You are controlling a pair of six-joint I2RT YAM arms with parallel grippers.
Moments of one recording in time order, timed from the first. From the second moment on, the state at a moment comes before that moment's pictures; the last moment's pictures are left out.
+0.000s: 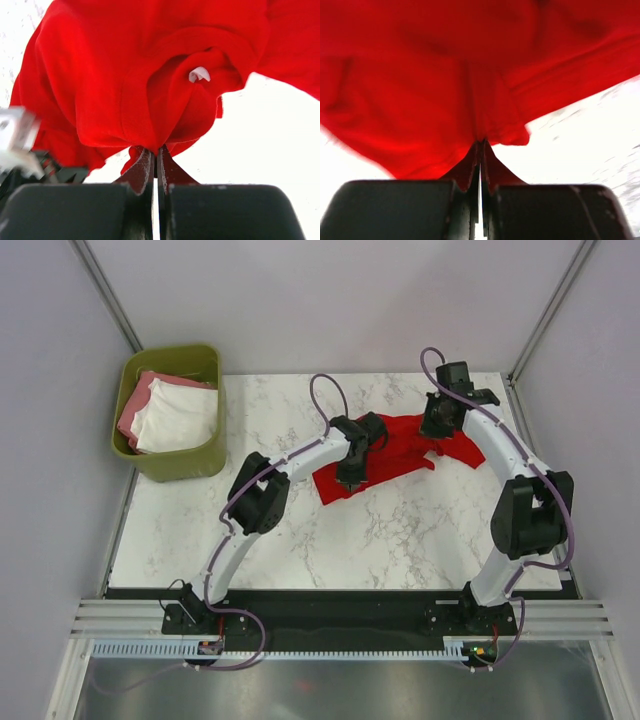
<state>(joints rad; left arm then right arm) -0.79 2.42 2.13 -1.05 -0.08 -0.66 0.16 1.75 1.54 -0.74 0.02 0.41</state>
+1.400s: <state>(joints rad) -0.35 1.00 1.95 -1.18 -0.34 -0.77 0.09 1.31 2.07 -0.88 0.07 0.58</state>
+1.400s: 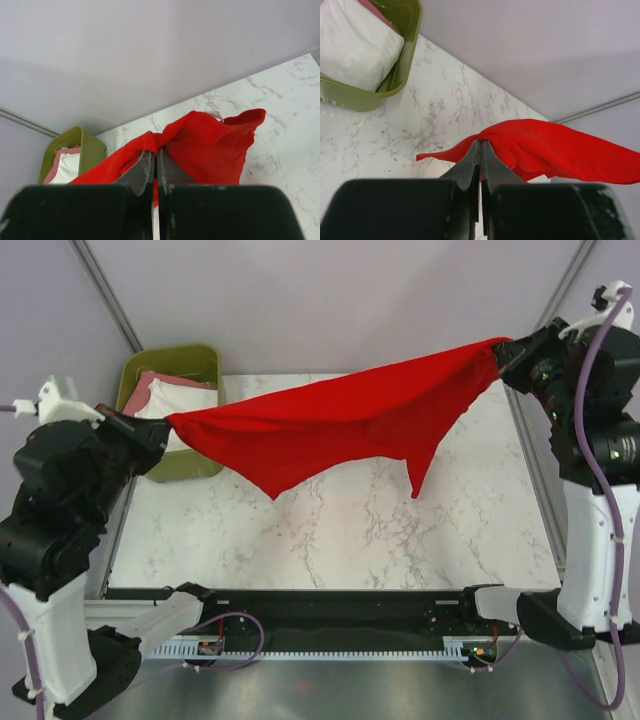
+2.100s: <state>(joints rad) -0.34 0.98 1.44 -1.02 -0.35 -0.85 0.09 1.30 1.60 -0.84 0.00 0.66</state>
